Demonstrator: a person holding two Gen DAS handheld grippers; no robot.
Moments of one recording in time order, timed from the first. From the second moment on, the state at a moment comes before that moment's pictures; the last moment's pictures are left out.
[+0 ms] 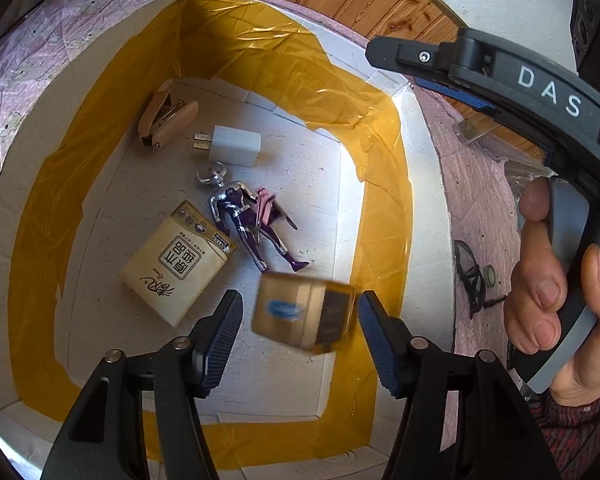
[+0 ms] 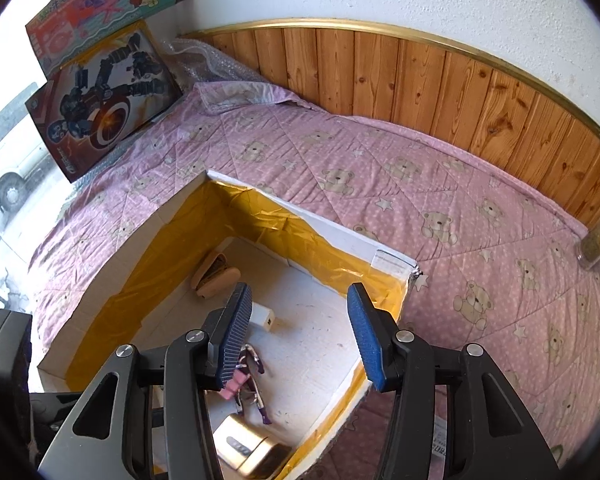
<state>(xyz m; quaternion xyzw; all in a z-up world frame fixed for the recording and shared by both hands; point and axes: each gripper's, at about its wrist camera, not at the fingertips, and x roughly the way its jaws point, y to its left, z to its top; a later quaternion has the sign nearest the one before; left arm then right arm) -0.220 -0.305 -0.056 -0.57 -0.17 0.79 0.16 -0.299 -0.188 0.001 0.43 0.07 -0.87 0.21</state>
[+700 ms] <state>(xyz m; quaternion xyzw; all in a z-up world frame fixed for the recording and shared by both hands) -0.186 -0.289 -0.014 -0.54 -0.13 0.82 0.16 -0.257 -0.177 0.019 0.42 0.04 -0.87 0.23</state>
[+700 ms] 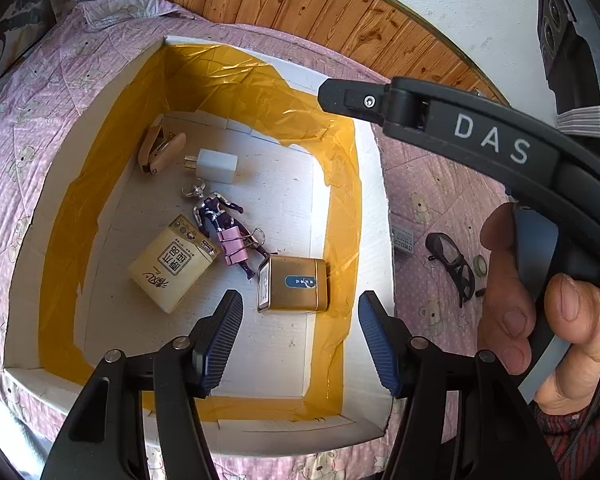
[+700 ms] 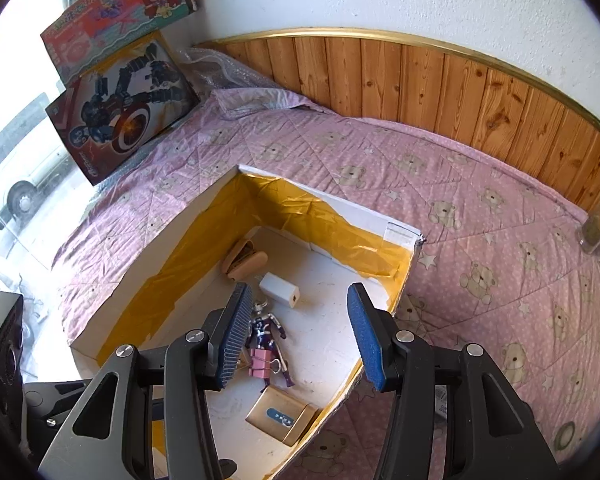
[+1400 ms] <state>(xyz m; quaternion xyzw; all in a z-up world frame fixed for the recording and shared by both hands) -0.139 -0.263 0.033 -0.49 -0.08 0.85 0.17 -0.187 -0.158 0.047 0.39 0.03 -0.89 0.24</state>
